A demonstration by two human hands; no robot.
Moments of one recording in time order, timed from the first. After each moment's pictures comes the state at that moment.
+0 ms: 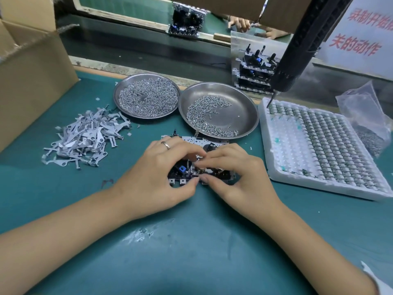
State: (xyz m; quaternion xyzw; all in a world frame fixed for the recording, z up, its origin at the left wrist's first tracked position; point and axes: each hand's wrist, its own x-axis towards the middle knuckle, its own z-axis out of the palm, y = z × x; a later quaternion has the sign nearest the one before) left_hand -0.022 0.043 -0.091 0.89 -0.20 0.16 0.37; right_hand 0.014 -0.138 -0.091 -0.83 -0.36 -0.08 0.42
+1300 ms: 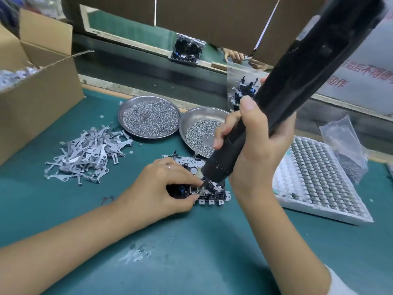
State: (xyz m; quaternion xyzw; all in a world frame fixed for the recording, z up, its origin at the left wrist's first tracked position) left_hand -0.013 0.048 -0.097 0.86 -0.18 0.17 0.45; right_hand 0.022 -0.081 -0.016 -0.53 -0.21 -0.19 0.80
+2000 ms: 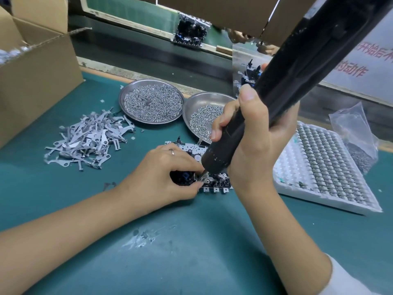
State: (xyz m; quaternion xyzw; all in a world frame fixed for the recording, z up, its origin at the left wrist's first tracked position) left_hand -0.012 0.048 -0.098 0.86 -0.20 0.16 0.44; right_hand 0.019 -0.071 -0.026 -0.51 -0.22 -0.18 0.81
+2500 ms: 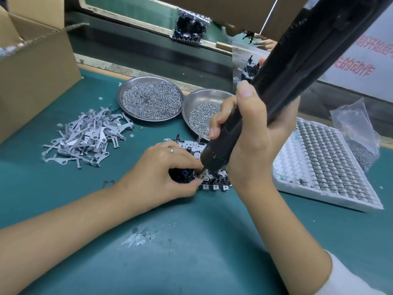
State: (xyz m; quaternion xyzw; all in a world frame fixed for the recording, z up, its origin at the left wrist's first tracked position) left_hand -0.013 0.048 -0.095 0.86 -0.20 0.17 0.43; right_hand 0.018 -0.071 -0.026 -0.52 -0.21 -0.19 0.81
